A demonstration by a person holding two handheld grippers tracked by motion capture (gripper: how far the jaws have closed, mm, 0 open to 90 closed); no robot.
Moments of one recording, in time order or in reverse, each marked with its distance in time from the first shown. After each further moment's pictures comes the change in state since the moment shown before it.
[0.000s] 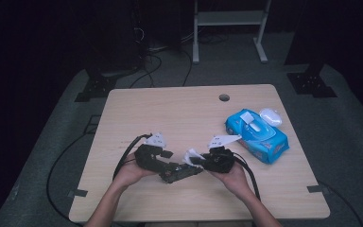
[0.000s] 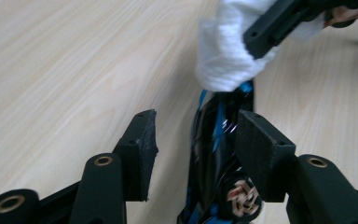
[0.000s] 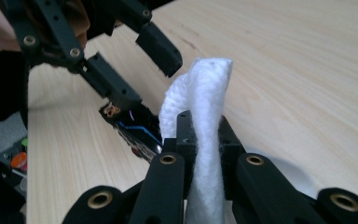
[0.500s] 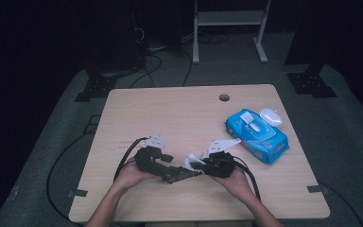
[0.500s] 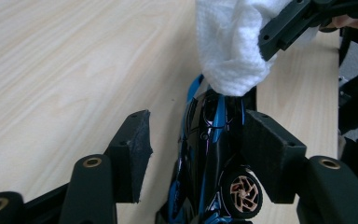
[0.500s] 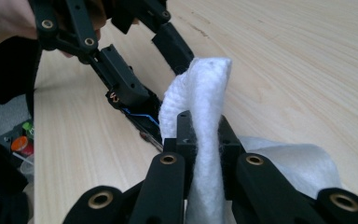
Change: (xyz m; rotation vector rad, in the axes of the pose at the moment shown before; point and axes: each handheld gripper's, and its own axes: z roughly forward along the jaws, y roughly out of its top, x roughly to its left) left arm -0.002 -0.008 0.006 -0.013 -0.097 -0.060; right arm 0.009 -0.007 -0.005 0.031 0.011 -0.049
